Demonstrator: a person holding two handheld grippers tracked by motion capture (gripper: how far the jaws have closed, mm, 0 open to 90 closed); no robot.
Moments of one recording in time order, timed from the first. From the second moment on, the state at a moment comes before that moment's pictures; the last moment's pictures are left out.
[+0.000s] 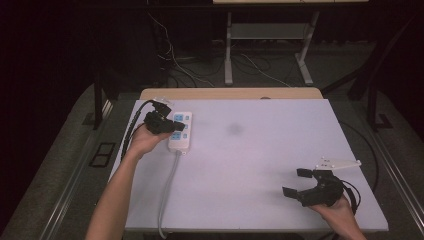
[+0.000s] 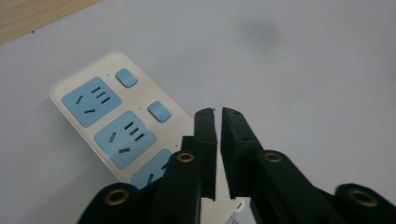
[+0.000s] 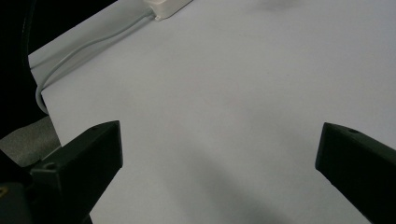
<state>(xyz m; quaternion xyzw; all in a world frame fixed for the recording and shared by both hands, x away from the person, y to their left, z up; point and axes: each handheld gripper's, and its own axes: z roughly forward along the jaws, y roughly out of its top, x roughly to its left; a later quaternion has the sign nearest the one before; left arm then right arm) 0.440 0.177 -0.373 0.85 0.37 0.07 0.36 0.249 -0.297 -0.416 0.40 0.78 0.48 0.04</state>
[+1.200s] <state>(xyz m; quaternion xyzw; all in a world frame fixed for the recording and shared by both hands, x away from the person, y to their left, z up) 0.452 0.173 -0.412 0.85 0.39 0.05 0.35 0.250 -0.296 -0.419 0.40 0.79 0.47 0.04</state>
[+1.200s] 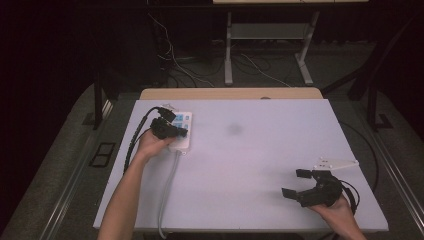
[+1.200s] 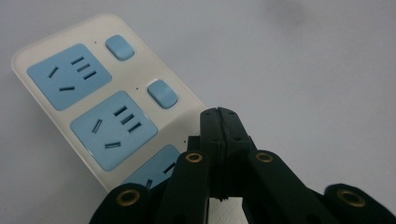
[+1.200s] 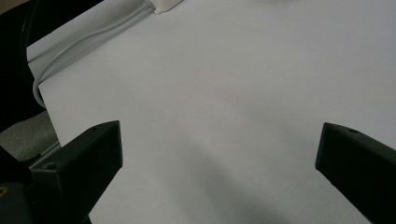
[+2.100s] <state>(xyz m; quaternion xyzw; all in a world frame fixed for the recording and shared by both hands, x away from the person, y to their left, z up) 0.454 0.176 -0.416 0.85 0.40 0.03 0.35 0.249 -0.301 -0.416 0.40 0.79 0.47 0.04</state>
